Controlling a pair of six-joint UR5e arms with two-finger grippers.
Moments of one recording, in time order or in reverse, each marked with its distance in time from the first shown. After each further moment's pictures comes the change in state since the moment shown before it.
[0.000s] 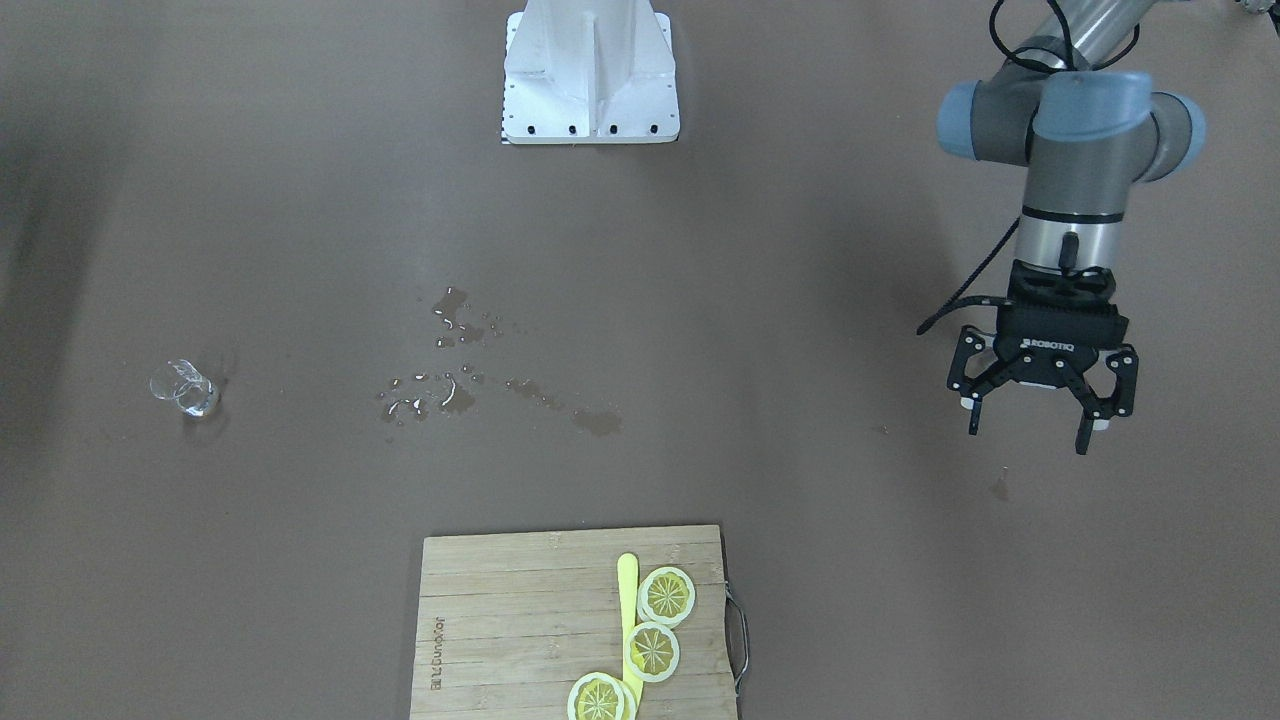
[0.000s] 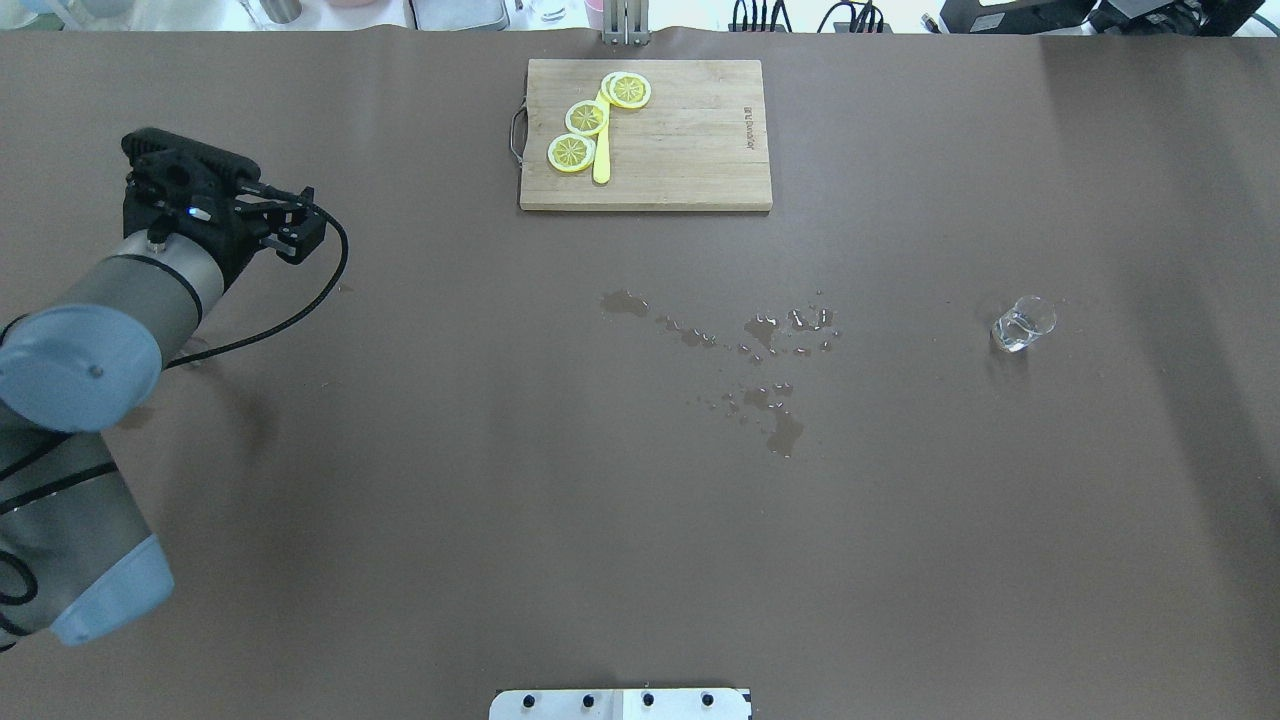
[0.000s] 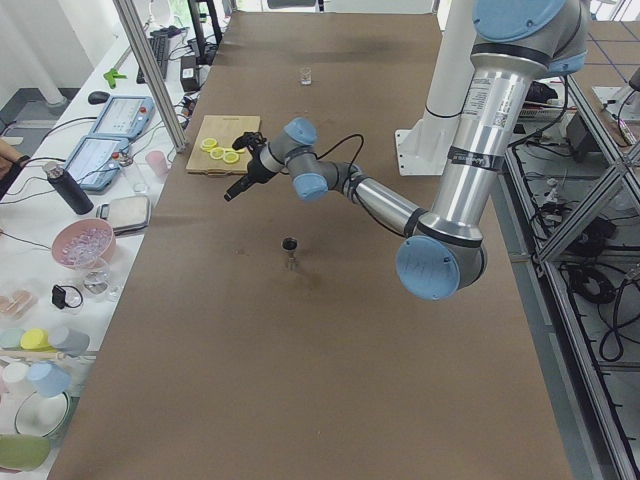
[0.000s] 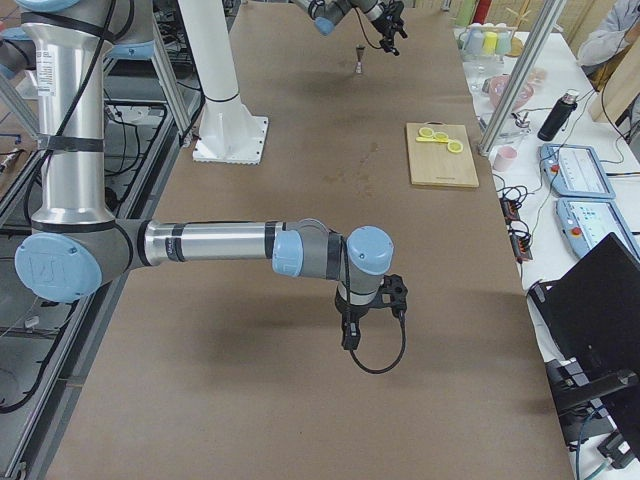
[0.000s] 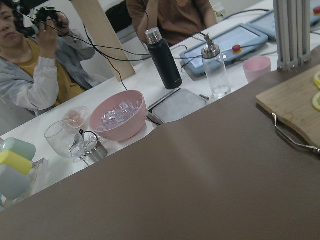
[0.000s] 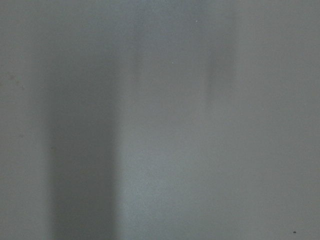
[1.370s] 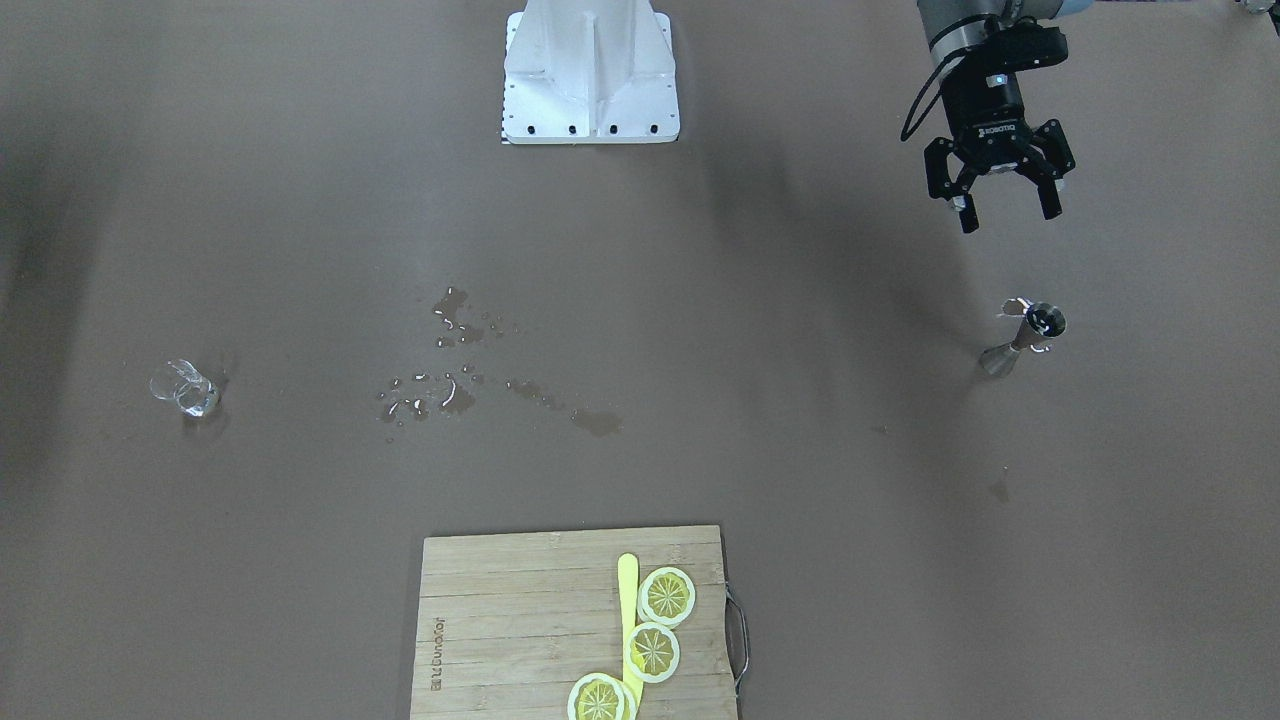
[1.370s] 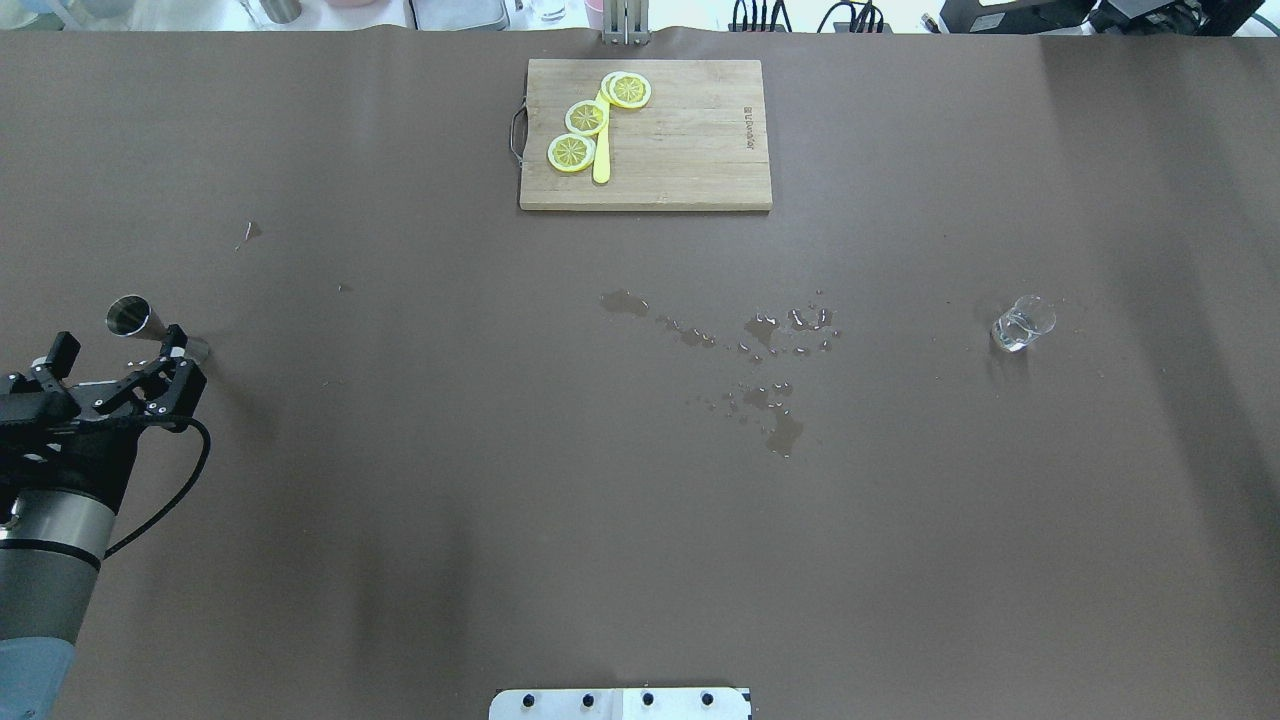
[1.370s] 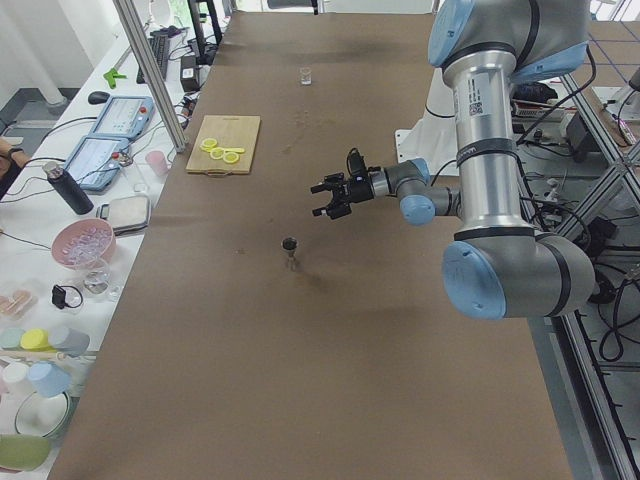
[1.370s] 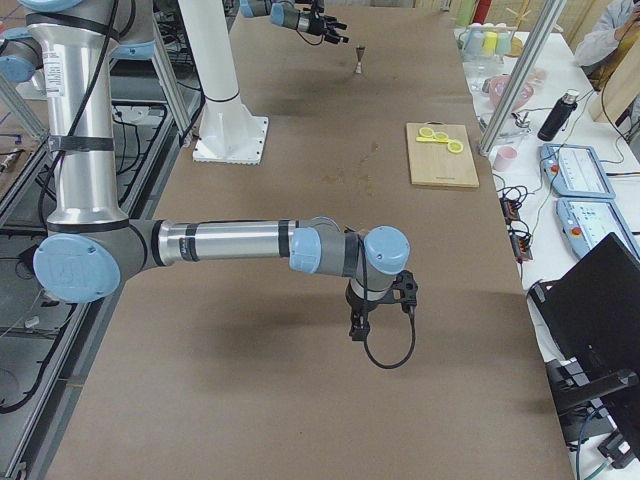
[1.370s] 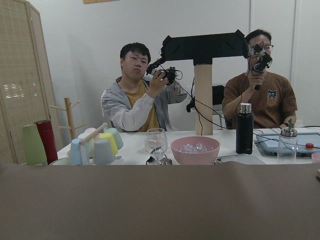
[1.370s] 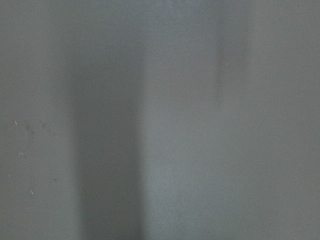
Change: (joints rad) left arm 0.746 0.549 -0.485 0.126 1.174 -1.019; right arm -0.020 0.032 -0.018 -0.039 0.062 0.009
